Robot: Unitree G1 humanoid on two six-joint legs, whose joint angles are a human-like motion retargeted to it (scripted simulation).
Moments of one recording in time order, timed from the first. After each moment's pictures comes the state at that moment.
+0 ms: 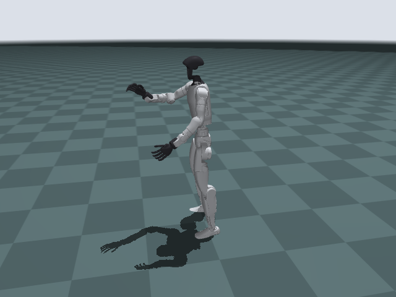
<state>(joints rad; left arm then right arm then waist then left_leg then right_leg) -0.32 0.42 -0.39 0.87 -0.69 -0.24 0.21 -1.12 -0.48 0.65 0.51 -0.06 -0.12 -0.64 0.11 -0.04 0.10 0.07 0.07 0.30 -0.02 -0.14 -0.16 0.00 -0.21 -0.23 0.07 -0.06 0.21</state>
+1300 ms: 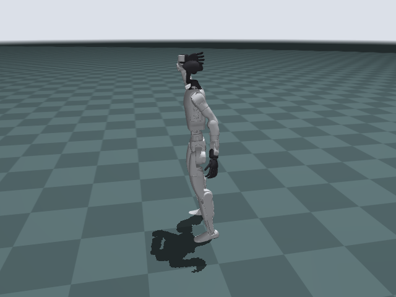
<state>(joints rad) 0.52 0.30 0.02 1.01 -0.68 -0.31 0.17 -2.76 -1.11 1.40 -0.19 -0.39 -0.18 -1.13 0.06 -0.06 -0.06 0.05 0.09 0.33 -0.01 -0.16 -0.21 -0.02 -0.19 -0.22 0.06 -0.10 0.24</state>
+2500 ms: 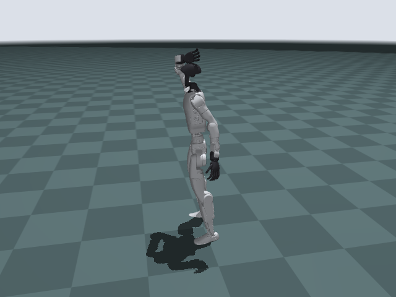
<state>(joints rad) 0.49 0.25 0.06 1.05 -0.52 -0.30 0.23 -2.75 -1.11 1.40 -0.08 -0.35 -0.13 -1.12 0.10 -0.06 -0.02 0.05 0.09 0.35 -0.01 -0.16 -0.19 -0.04 -0.19 -0.19 0.06 -0.07 0.25</state>
